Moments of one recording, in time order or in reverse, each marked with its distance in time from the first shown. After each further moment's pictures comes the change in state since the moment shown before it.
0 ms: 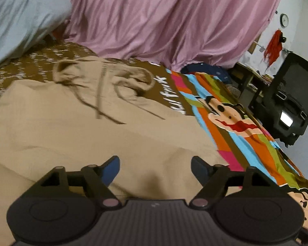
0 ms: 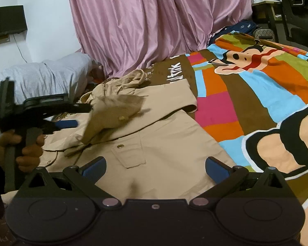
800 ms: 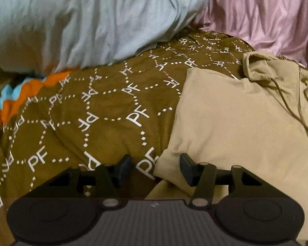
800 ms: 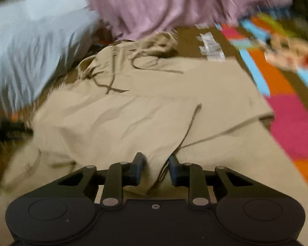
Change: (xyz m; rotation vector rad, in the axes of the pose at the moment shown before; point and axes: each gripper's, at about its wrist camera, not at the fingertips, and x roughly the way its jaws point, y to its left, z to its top) left arm 0.014 0.202 0.026 -0.133 0.061 0.729; right arm 0.171 0.077 0.036 -0.217 0.191 -0.027
